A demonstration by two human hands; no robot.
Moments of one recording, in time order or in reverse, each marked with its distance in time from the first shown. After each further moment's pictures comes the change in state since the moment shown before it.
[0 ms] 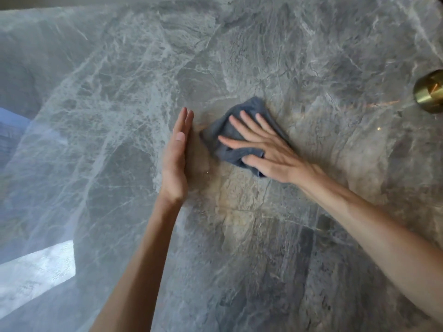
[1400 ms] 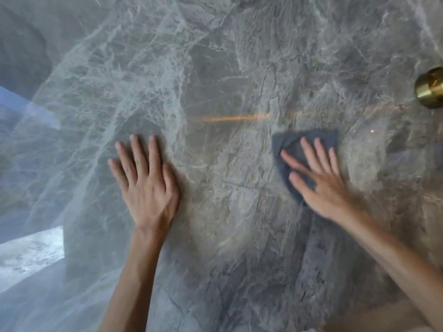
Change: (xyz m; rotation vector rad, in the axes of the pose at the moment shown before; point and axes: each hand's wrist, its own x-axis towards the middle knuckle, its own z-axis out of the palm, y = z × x) left_hand -0.092 -0.031 -0.061 1.426 0.388 -0.008; right_hand -0.130 -0.007 0.038 -0.237 0.068 0.441
